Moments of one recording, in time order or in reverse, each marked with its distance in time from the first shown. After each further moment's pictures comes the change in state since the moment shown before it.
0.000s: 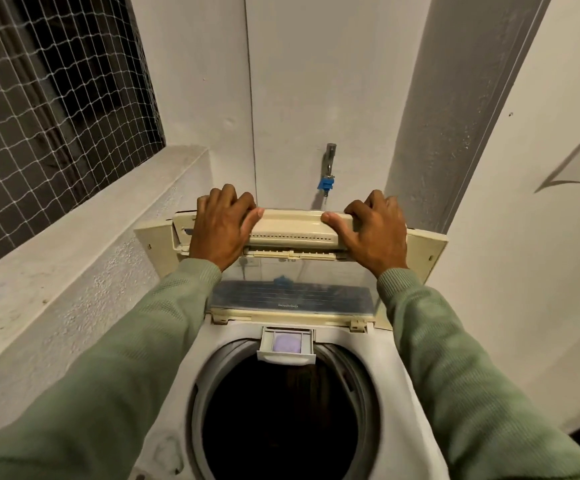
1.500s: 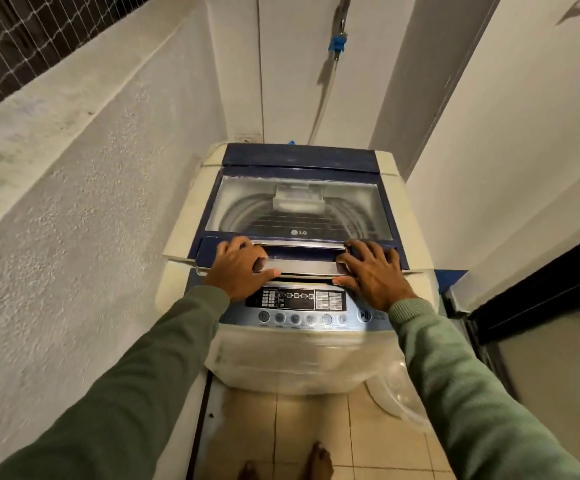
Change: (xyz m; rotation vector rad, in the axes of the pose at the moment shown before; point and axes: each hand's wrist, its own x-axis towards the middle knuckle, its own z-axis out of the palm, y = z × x) left_hand -0.327 0.031 -0.033 -0.221 -0.806 -0.174; right_hand -0.334 -0.017 -0.036 -0.257 -0.879 -0.171
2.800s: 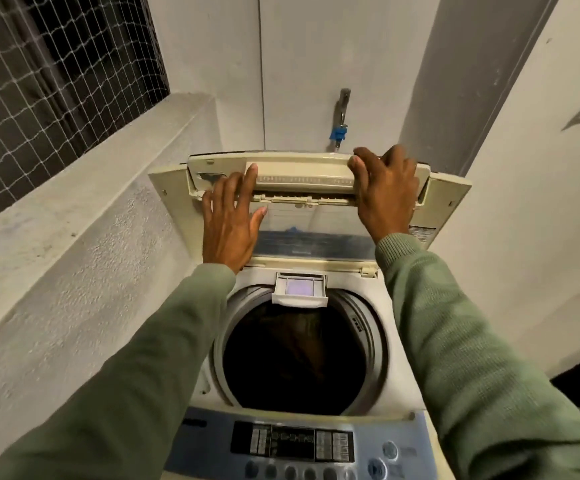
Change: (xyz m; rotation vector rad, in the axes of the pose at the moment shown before) left_hand 0.195 0.015 -0.133 0.144 0.793 0.067; right_hand 0.207 0.047 -0.200 0.274 0.921 0.307
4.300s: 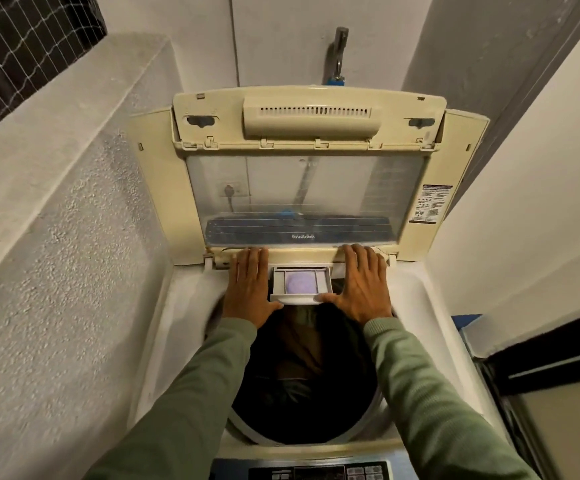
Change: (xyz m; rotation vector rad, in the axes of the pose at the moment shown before) left_hand -0.089 -0.045 0.146 0.099 -0.687 0.058; right_hand -0.139 0.069 0.149 -0.290 -0.616 -0.043
